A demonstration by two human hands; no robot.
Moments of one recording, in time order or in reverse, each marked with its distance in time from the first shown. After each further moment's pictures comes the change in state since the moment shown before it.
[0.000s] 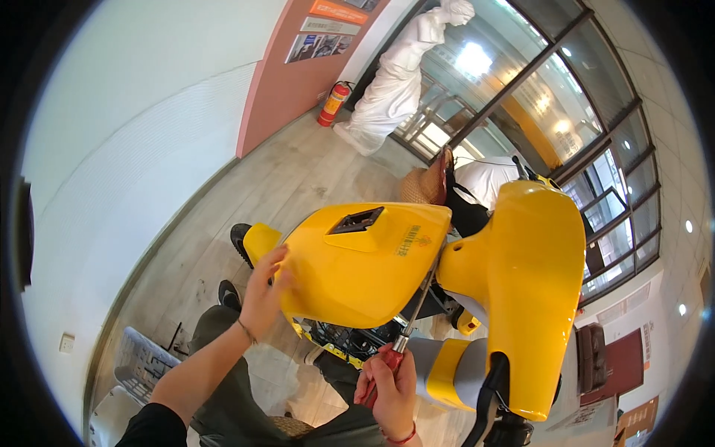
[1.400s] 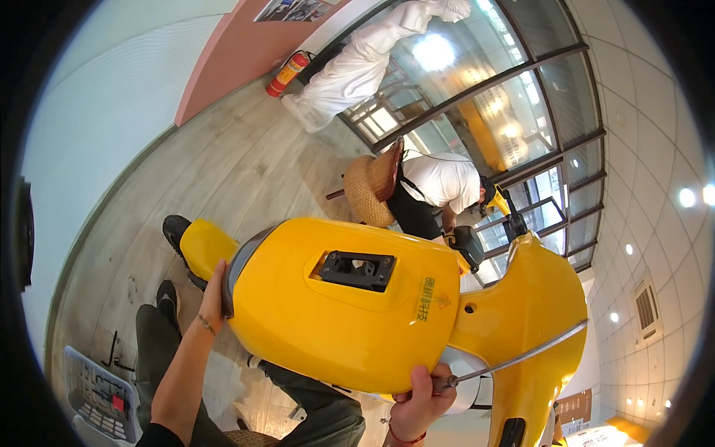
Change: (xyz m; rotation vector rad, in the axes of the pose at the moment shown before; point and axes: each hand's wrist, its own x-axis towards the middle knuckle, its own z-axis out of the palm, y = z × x) left_hand 0.049 -0.147 -0.015 -0.884 0.042 -0.886; right_hand 0.073 0.001 0.032 -0.261 0.522 -0.541
